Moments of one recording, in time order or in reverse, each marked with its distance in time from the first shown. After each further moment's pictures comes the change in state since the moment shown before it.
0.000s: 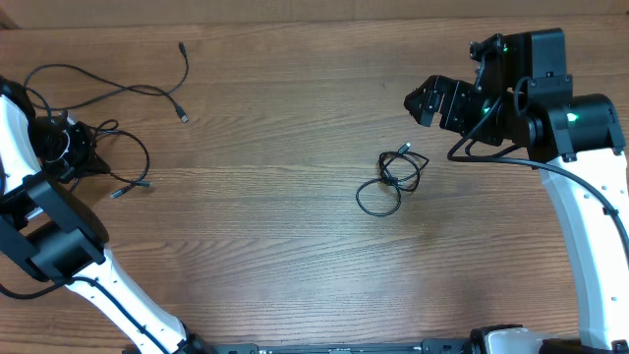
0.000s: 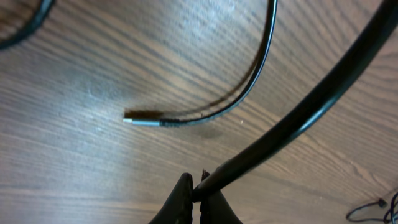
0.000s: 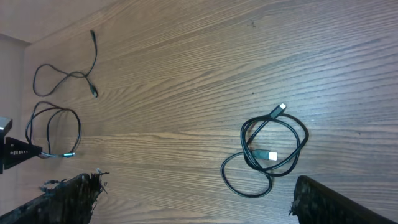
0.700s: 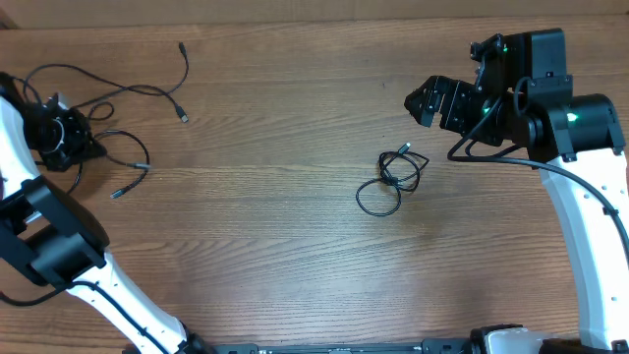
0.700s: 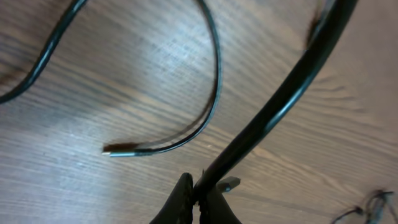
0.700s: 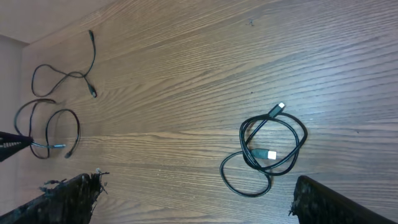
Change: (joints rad) left arm 0.005 -0.039 0.000 0.102 0.086 0.011; right arm 0.000 0.000 0.000 -0.004 0.004 0.003
